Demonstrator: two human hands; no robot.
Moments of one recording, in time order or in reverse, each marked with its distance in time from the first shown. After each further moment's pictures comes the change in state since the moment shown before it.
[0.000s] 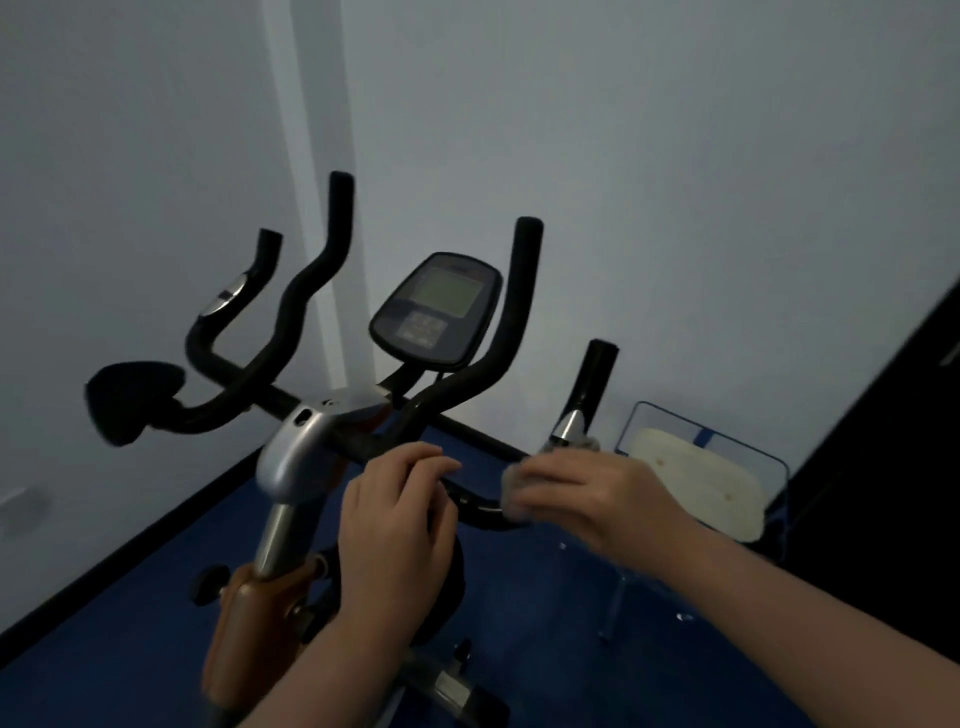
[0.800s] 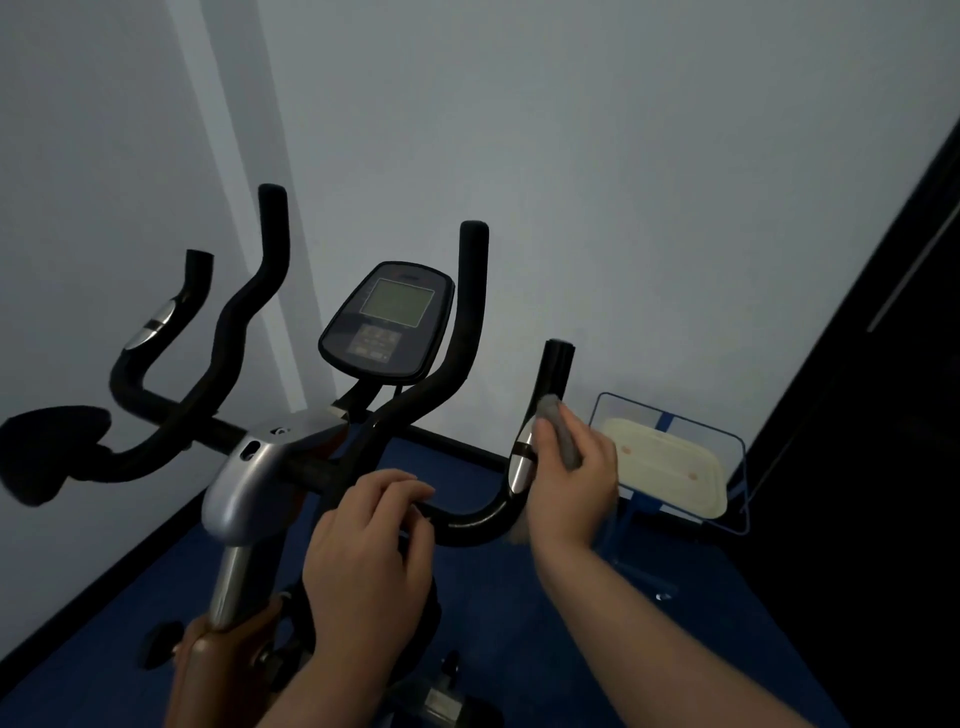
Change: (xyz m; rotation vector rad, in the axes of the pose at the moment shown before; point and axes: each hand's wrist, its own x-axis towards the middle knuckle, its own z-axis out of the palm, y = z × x) left_hand 0.005 -0.003 0.011 -0.082 -0.045 -0.002; right_hand 0.035 -0.016 0.066 0.542 1.075 1.198
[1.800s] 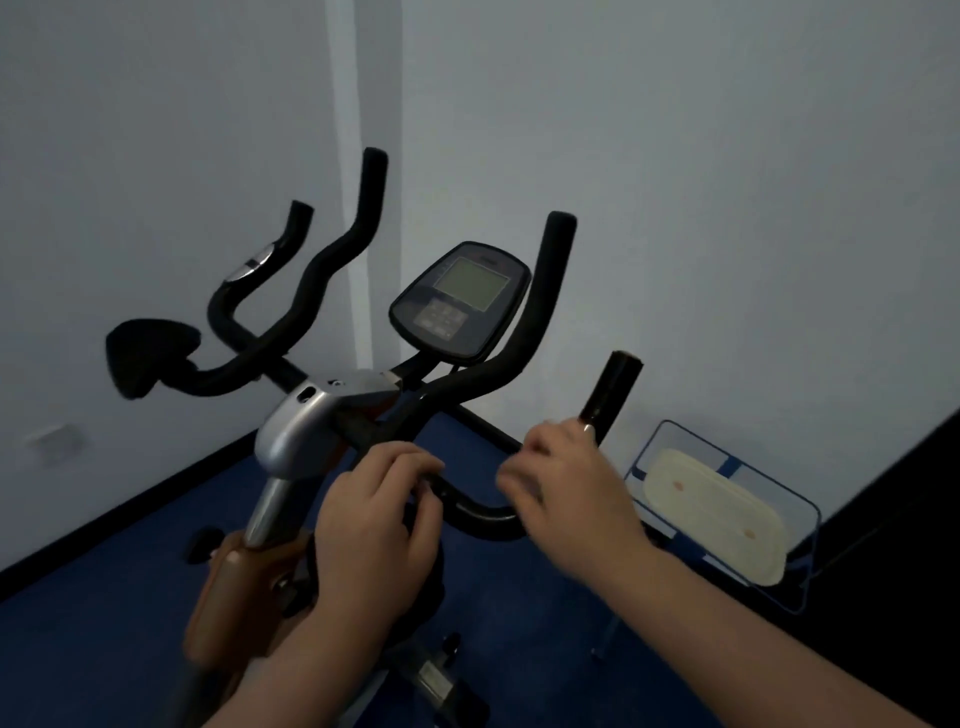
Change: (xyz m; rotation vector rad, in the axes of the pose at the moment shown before) left_hand -0.002 0.000 0.003 0.045 0.103 -0.051; right_hand 0.028 -0.033 -0.023 -0.693 -0.946 -0.889
